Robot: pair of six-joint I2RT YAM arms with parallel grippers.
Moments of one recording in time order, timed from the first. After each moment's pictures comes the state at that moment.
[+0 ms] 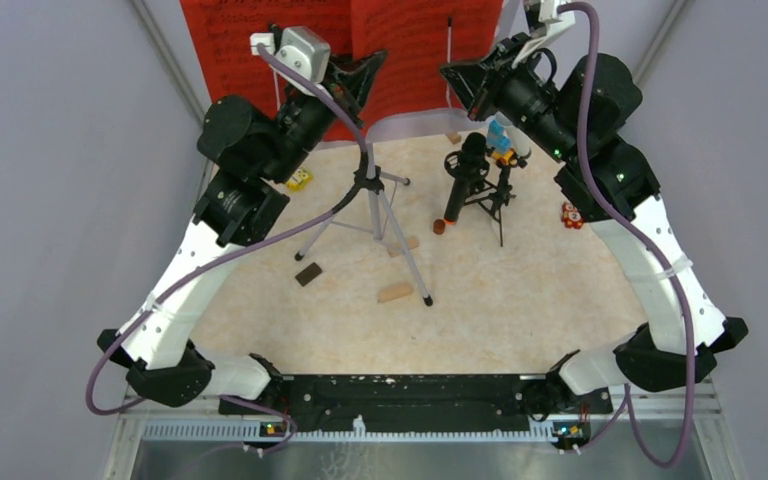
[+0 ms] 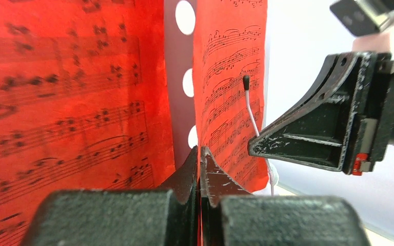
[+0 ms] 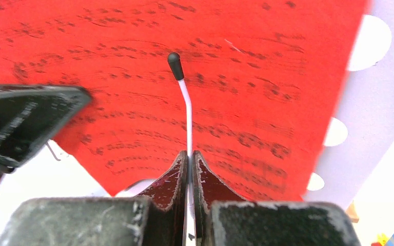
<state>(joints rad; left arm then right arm) -0.71 1.36 1.82 0.00 0.09 0.10 0.64 1.41 1.99 -0.38 -0.09 0.19</state>
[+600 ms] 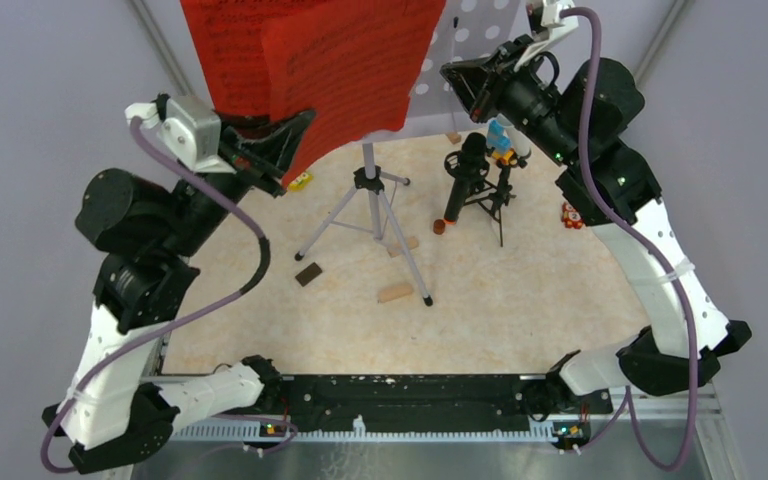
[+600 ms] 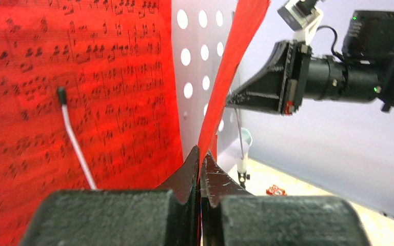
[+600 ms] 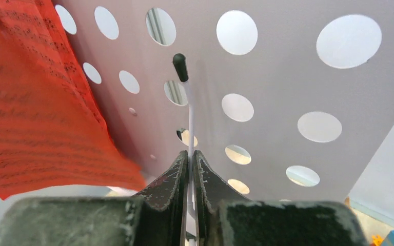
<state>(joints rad) -0.71 1.04 1.74 -0.25 0.11 0.08 0.64 1.39 1.95 -0.34 -0.08 0.18</state>
